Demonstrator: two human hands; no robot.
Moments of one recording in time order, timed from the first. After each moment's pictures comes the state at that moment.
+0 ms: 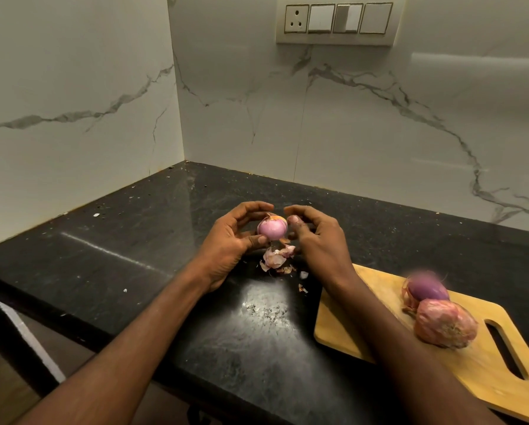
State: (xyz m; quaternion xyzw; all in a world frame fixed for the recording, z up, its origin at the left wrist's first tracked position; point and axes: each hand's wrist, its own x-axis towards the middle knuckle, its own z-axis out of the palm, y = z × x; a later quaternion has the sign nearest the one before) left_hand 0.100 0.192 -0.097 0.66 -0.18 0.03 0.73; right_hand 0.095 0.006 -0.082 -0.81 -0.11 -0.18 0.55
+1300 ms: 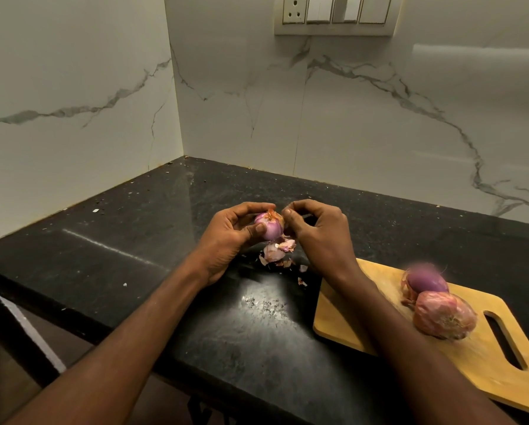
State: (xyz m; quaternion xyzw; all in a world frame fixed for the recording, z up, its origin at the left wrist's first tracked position) left_hand 0.100 0.196 -0.097 0.64 -0.18 0.01 0.75; right_hand 0.095 0.005 -0.077 -0.82 -0.14 -0.23 0.51
